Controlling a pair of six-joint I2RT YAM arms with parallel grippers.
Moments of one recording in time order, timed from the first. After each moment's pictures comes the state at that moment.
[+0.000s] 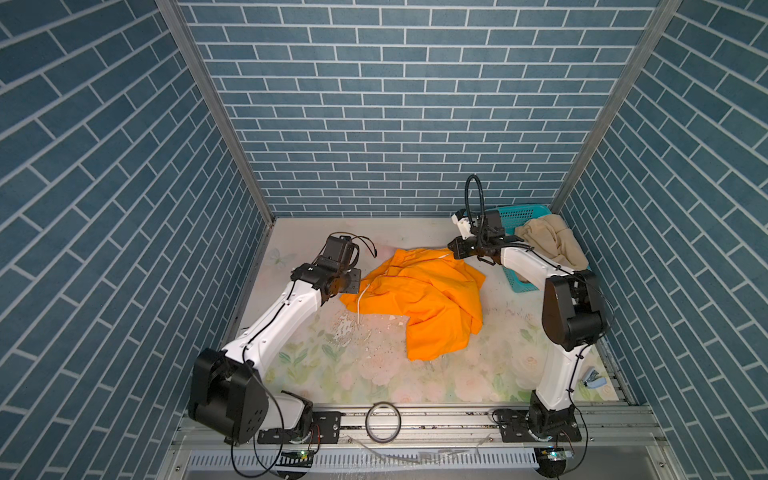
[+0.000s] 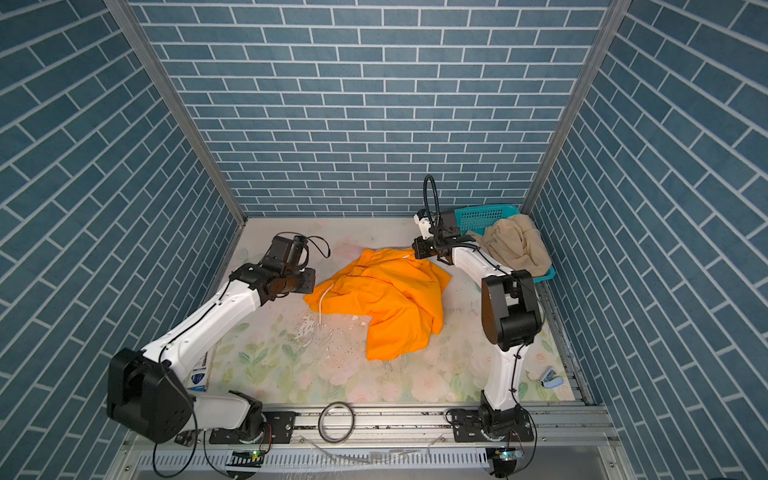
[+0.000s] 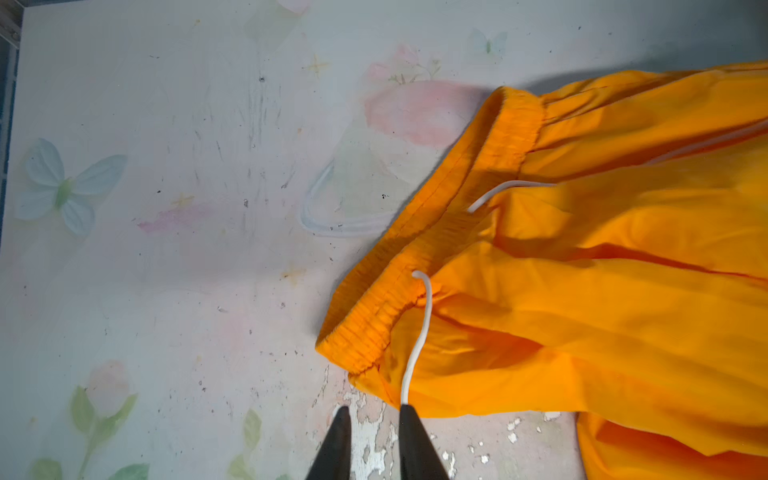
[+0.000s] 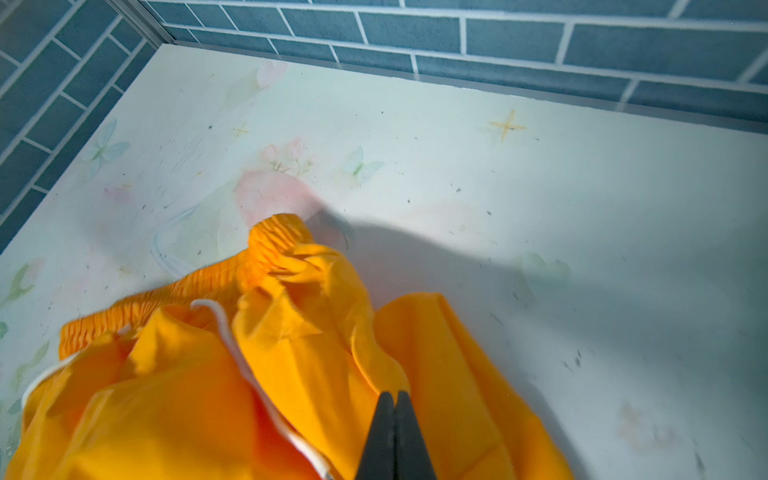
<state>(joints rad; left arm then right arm) -0.37 1.41 1.13 -0.69 -0.12 -0.21 0.33 1.87 1.39 -0.27 -0.36 0.02</state>
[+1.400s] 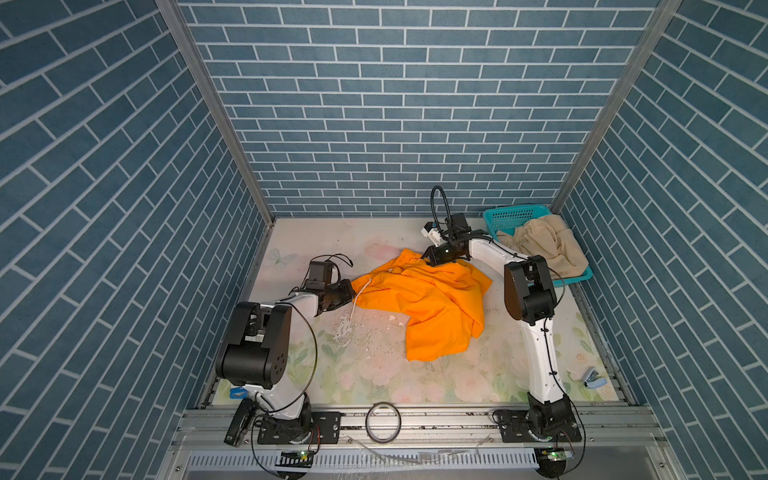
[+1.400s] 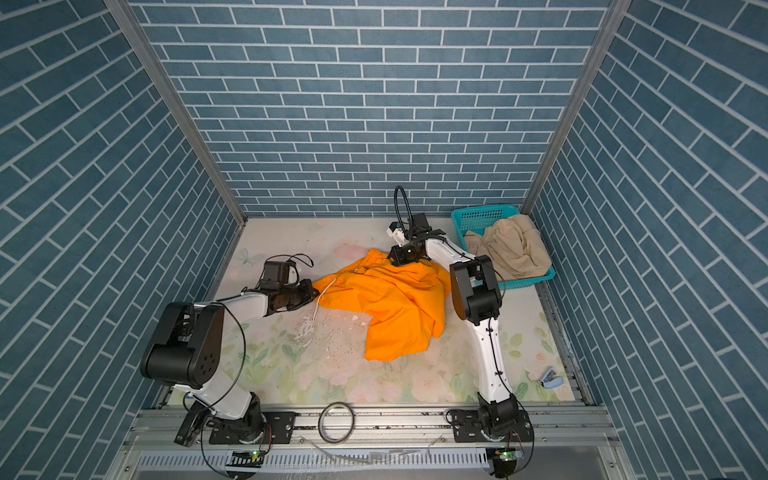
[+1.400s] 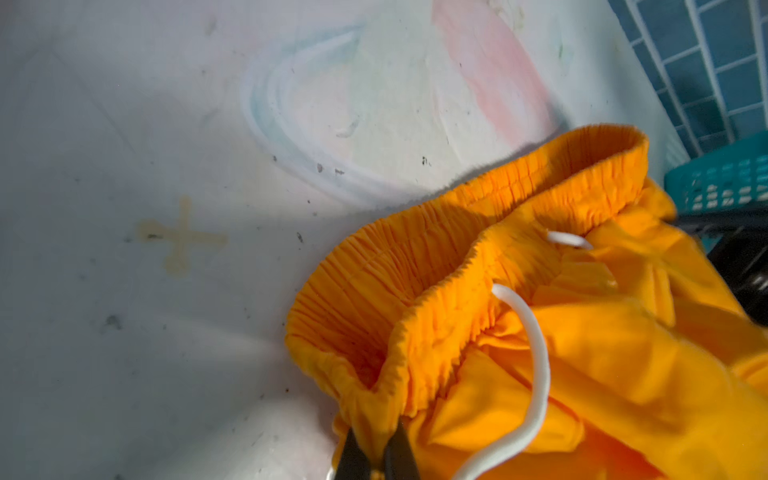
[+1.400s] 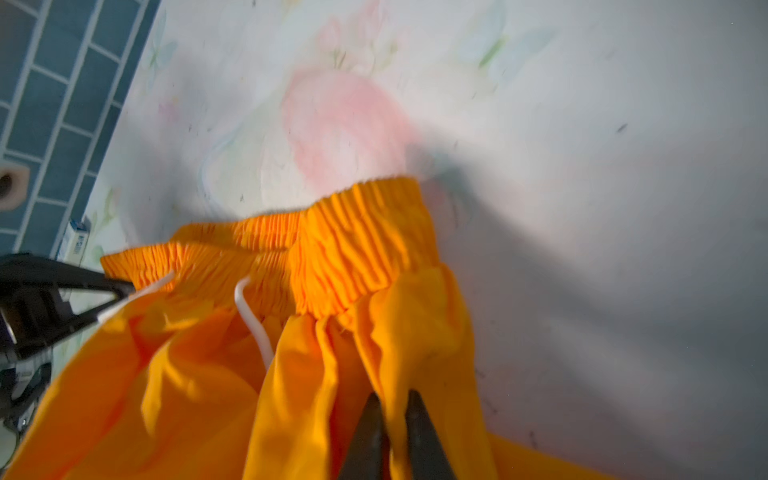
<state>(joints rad) -0.12 1.65 0.78 -0.02 0.35 -0.54 0.42 2.33 1.81 -0.51 -0.62 0.00</state>
